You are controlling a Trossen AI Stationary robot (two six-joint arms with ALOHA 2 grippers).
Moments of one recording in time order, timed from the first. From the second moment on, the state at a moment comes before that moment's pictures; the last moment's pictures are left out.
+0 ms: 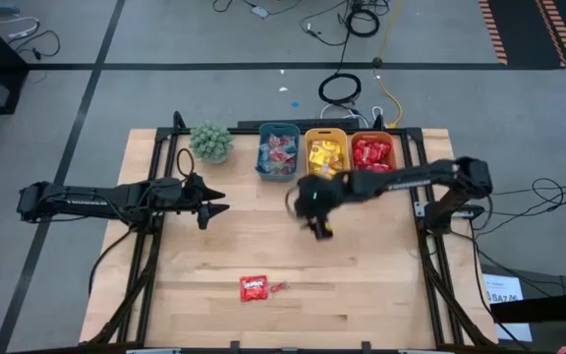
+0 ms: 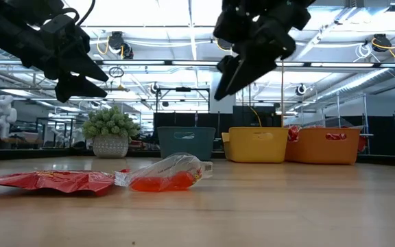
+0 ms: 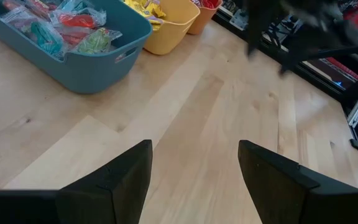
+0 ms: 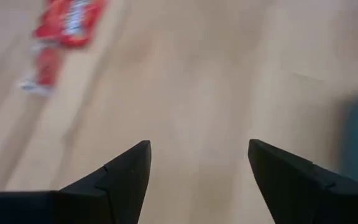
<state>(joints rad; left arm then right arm) 0.07 0.59 0.29 -0.13 -0.08 -0.49 -0.06 1.64 1.17 -0.45 -0.16 -0.28</state>
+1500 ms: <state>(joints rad) 0.07 0.59 0.29 -0.14 -0.11 -0.49 -0.04 1.83 1.34 -0.03 0.24 0.20</state>
